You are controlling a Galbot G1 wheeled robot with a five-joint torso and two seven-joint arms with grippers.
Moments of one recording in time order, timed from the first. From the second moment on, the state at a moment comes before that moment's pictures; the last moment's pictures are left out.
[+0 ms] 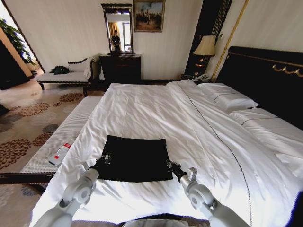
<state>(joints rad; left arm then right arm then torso) 1.51 -0.90 -0.45 -2.04 -0.96 0.20 -0.21 -1.40 0.95 0.15 1.95 0.72 -0.13 0.16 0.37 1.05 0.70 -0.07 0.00</state>
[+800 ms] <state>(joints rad) 1.76 -0.94 -0.60 -2.17 -0.92 0.21 -0.20 -1.56 0.92 0.26 2.15 0.76 -0.12 0.17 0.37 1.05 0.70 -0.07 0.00</state>
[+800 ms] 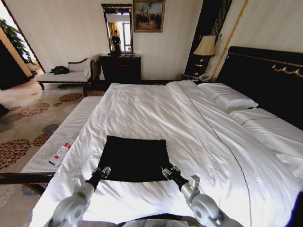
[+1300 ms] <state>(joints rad) 1.36 -0.86 -0.56 -1.95 -1.13 0.25 -0.24 -1.13 0.86 0.23 1.94 1.14 -0.24 0.27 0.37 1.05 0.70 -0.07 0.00</state>
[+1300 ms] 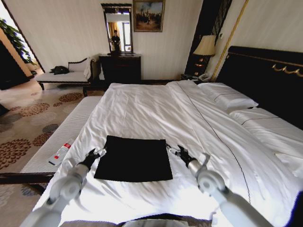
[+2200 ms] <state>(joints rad) 0.86 -0.94 -0.25 -1.41 -1.04 0.25 -0.08 -1.00 0.90 0.16 1.76 1.16 -0.27 0.27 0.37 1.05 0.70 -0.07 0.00</state>
